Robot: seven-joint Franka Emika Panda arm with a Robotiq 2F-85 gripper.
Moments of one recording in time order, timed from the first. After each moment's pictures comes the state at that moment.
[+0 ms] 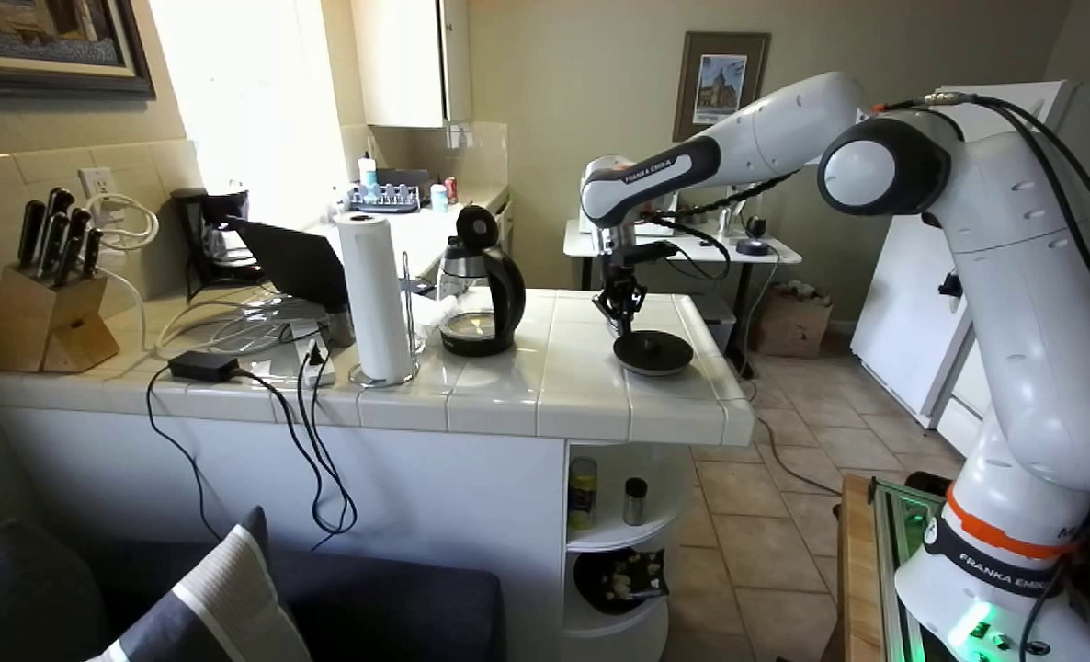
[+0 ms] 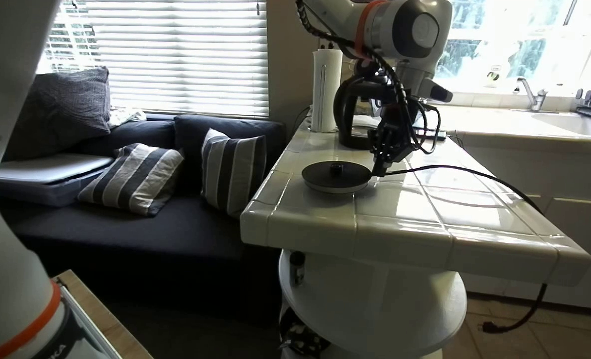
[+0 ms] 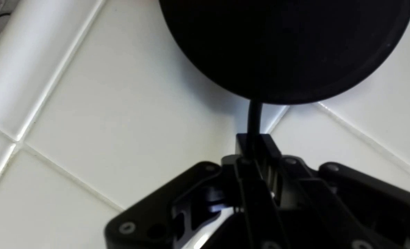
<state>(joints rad) -0.22 0.52 -0.16 -1.49 0.05 1.76 0.14</state>
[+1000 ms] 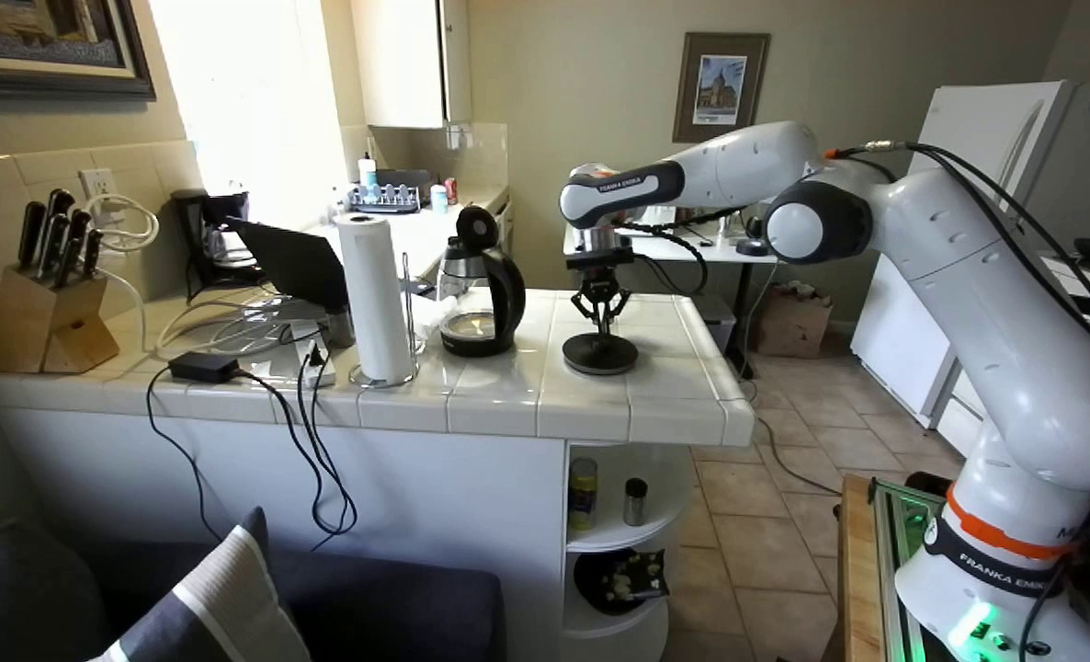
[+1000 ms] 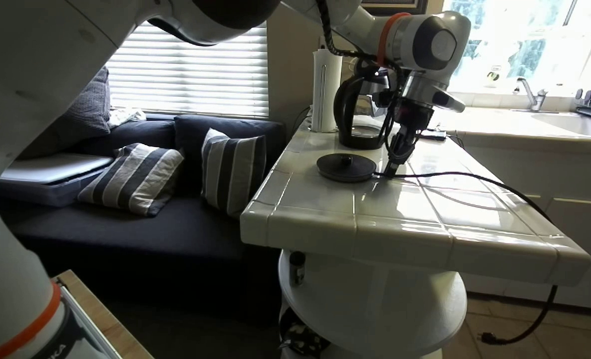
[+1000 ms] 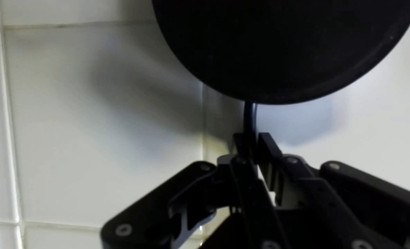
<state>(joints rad) -0.24 0.79 -0.20 -1.10 0.16 1.59 0.73</state>
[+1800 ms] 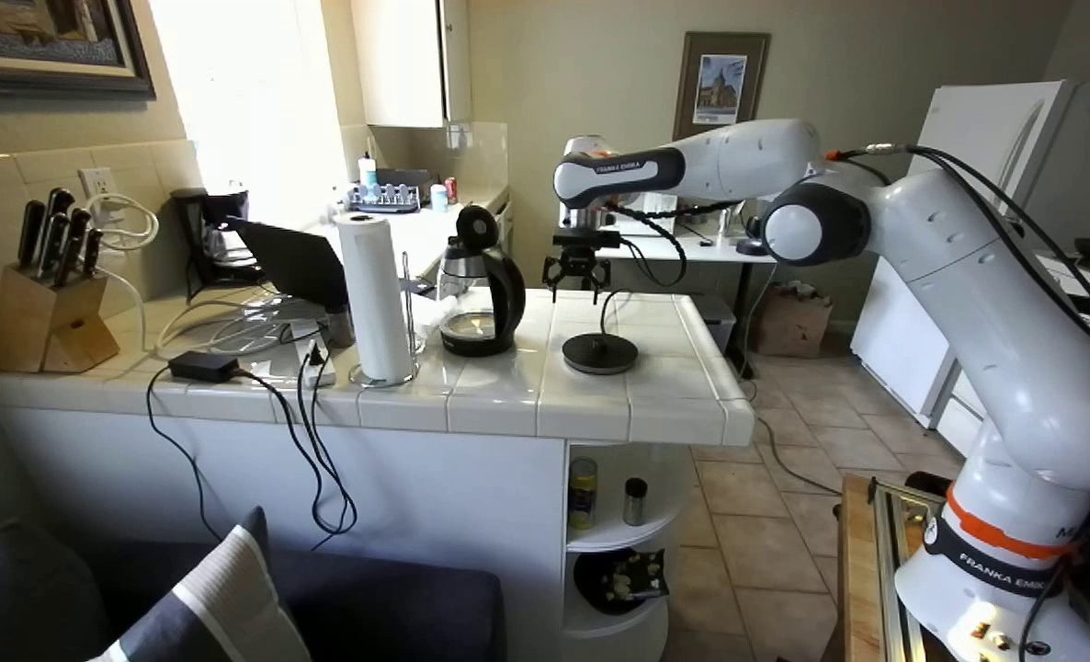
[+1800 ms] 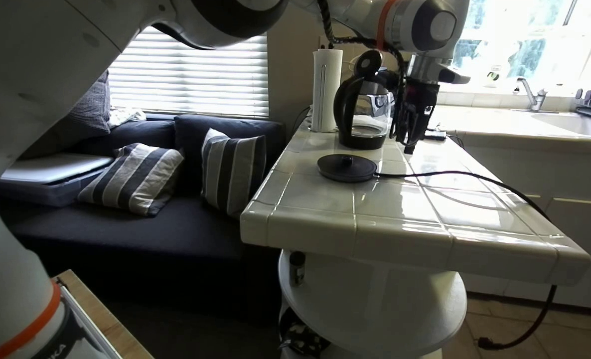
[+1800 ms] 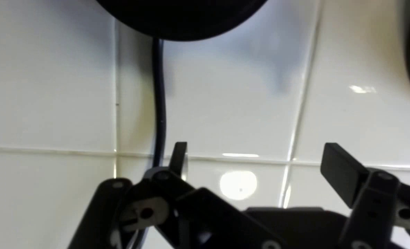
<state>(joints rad) -0.24 0.80 -0.16 -0.99 0.17 1.75 0.66</state>
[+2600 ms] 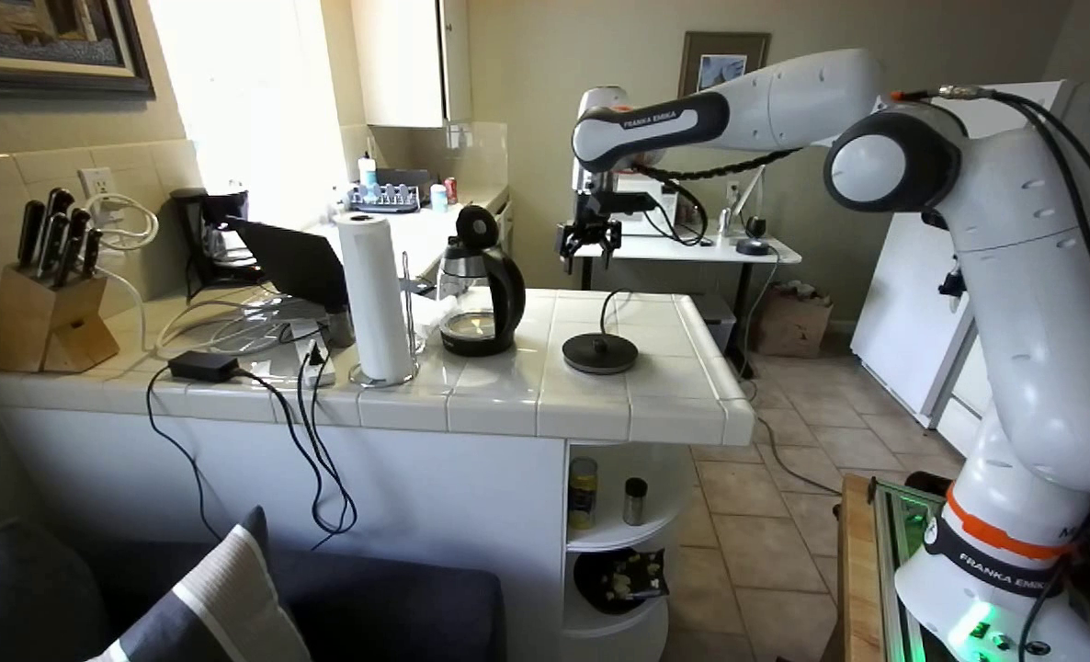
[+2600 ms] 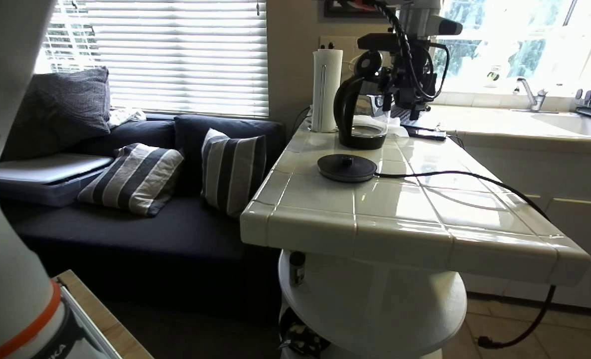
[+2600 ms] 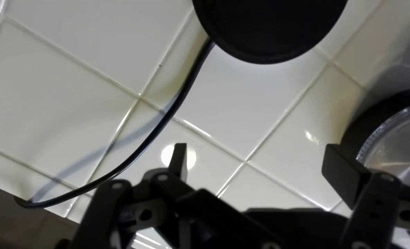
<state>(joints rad) -0.20 0.49 -0.15 -1.29 0.07 1.84 0.17</state>
